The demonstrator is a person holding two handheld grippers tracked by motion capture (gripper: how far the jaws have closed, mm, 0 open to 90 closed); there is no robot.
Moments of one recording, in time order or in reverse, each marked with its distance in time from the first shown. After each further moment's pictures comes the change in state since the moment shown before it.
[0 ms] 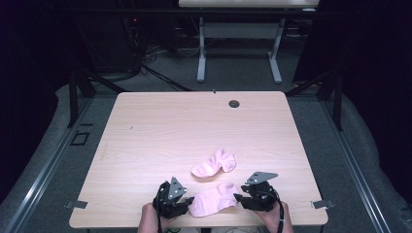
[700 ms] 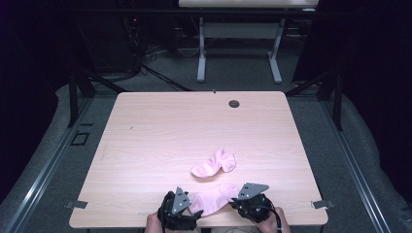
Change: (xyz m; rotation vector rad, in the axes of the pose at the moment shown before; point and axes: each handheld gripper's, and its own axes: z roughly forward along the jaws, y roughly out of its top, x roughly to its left) left arm -0.036 -0.005 -0.003 -0.065 -0.036 0.059; right arm 0.031 -0.005 0.000 0.001 0.067 -0.202
